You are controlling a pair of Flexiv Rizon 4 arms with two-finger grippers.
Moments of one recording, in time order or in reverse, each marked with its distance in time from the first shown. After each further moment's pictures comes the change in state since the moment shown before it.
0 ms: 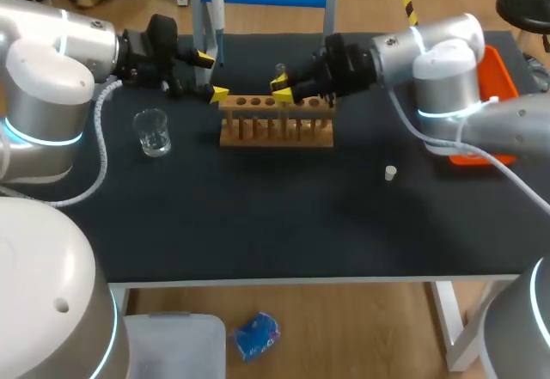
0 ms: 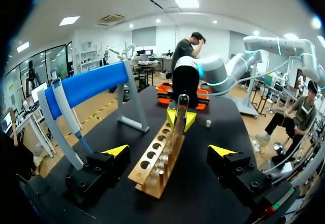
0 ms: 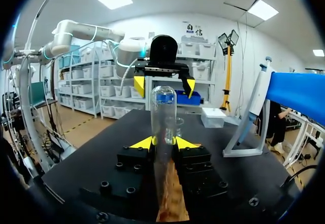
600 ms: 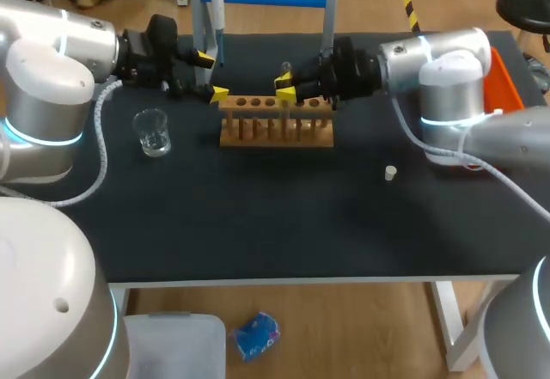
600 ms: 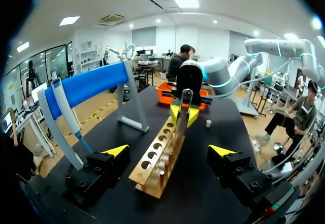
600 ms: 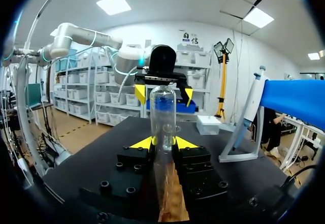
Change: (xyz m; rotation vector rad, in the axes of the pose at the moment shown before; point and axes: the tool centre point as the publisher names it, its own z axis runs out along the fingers) left arm 0.000 0.000 0.000 0.000 0.000 0.000; right arm 0.004 0.008 -0.006 -0.067 -0.048 -0.020
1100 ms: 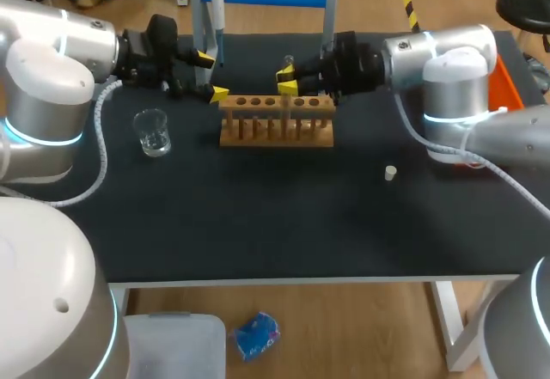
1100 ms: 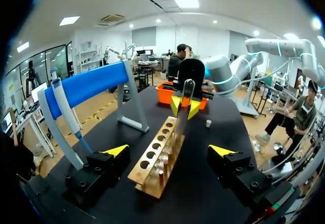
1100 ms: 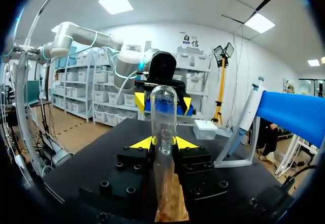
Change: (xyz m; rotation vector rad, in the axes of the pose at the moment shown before) left arm 0.000 0.000 0.000 0.000 0.000 0.000; right arm -0.002 0.017 -0.005 -0.007 -0.018 -0.036
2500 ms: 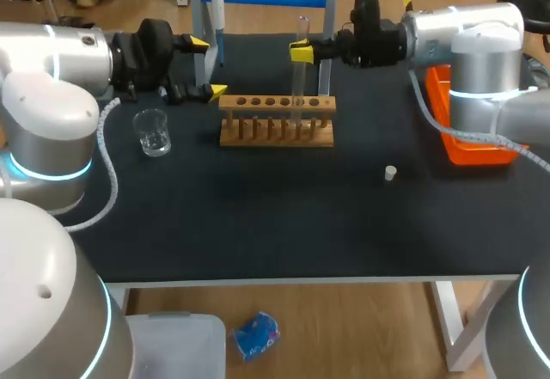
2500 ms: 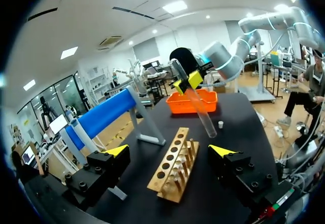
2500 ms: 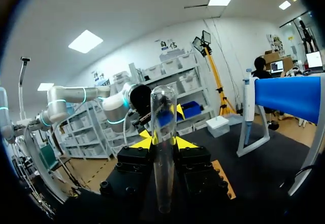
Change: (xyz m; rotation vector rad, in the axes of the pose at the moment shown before) left arm 0.015 -0.028 -0.025 0.065 -0.183 0.227; right arm 0.013 0.079 -0.028 -0.076 0.022 0.440
